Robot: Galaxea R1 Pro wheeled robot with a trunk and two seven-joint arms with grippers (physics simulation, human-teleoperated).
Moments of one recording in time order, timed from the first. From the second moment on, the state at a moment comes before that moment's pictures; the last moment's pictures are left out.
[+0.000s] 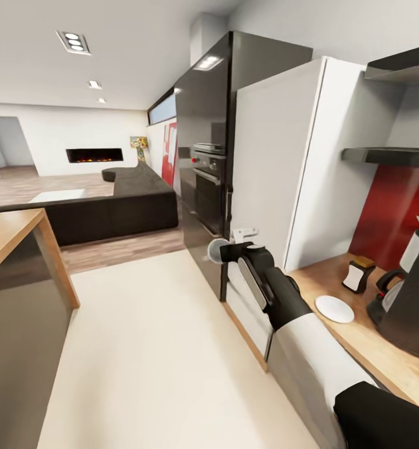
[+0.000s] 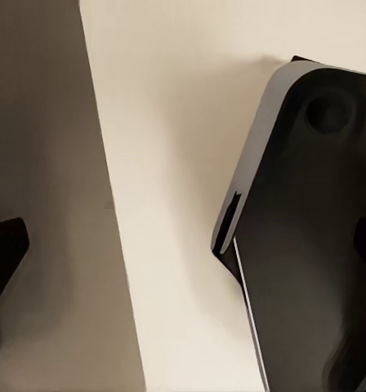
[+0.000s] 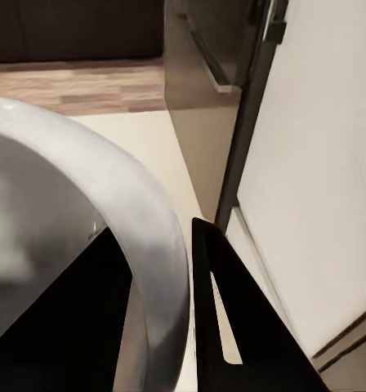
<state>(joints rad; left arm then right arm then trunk) 0.09 0.06 0.41 -0.17 -0.11 -0.12 0.08 -0.96 0.17 0.28 -1.01 -0.13 0.73 -0.16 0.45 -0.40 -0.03</state>
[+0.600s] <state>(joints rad) 0.09 0.05 0.40 -0.17 -0.11 -0.12 0.08 -0.96 0.14 0.11 -0.91 -0.12 0.73 -0.26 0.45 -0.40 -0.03</state>
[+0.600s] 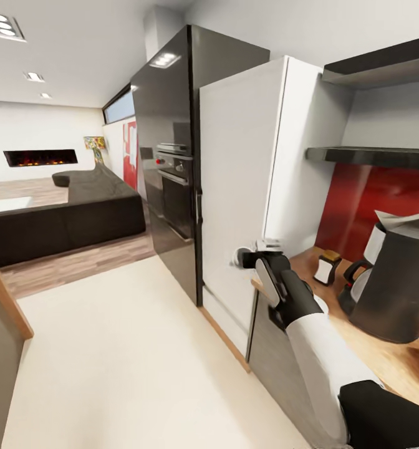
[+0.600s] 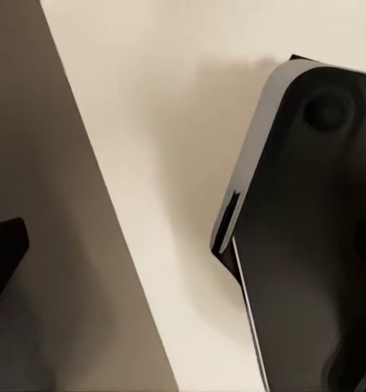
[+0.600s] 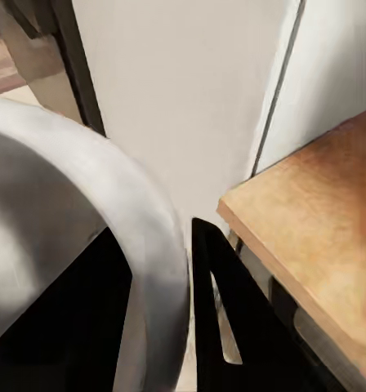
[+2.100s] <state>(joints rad) 0.09 0.05 0.40 -0.17 -0.11 -0.12 0.08 -0.96 0.14 0.10 -0.73 -0.13 0.73 -0.33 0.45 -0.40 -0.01</state>
